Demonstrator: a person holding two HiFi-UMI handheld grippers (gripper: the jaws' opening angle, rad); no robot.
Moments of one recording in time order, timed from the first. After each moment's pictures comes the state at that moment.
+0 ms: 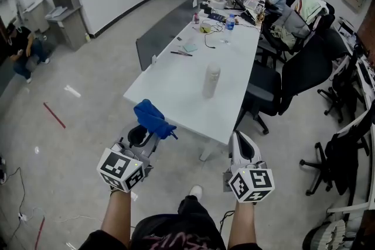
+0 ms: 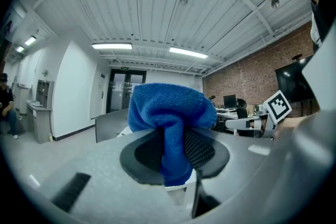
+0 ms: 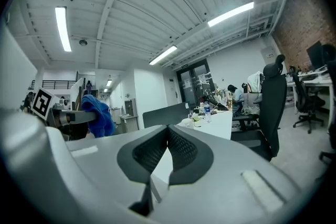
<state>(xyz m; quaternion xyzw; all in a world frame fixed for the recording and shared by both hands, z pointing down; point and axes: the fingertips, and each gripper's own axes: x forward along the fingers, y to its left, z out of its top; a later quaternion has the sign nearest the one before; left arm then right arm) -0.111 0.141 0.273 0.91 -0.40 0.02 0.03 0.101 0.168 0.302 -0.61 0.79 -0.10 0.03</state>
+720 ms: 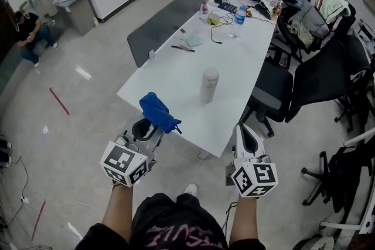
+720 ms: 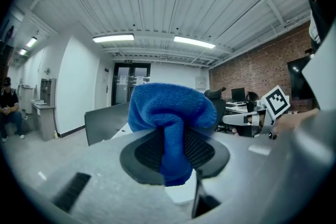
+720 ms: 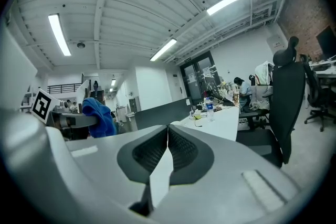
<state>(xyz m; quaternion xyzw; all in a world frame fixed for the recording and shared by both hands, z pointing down) -0.035 0.042 0.292 0.90 -0.43 0.06 0.05 0.168 0.049 0.314 -0.57 0.81 -0.13 0.02</state>
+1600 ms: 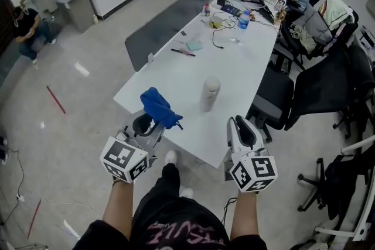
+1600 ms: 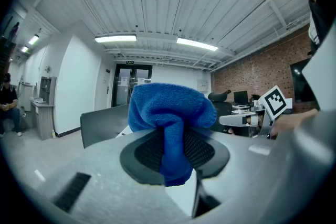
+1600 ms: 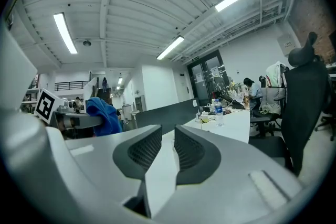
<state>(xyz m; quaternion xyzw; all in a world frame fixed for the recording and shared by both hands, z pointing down) -0.034 -0.015 0.290 0.90 -0.44 0.04 0.05 0.151 -0.016 0.306 -0.54 0.84 -0.11 0.01</state>
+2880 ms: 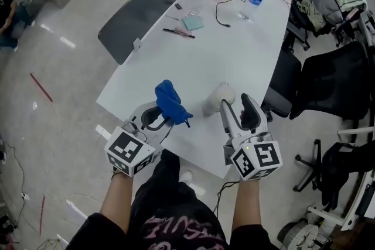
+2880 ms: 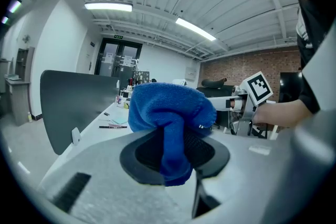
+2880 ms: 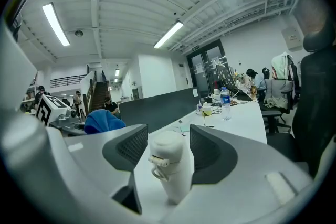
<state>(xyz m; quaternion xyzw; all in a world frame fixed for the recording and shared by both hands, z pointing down) -0.023 -0.151 0.389 0.93 -0.33 0.10 0.13 0.111 -0.175 0.361 -0.53 0.83 -0.14 -0.03</state>
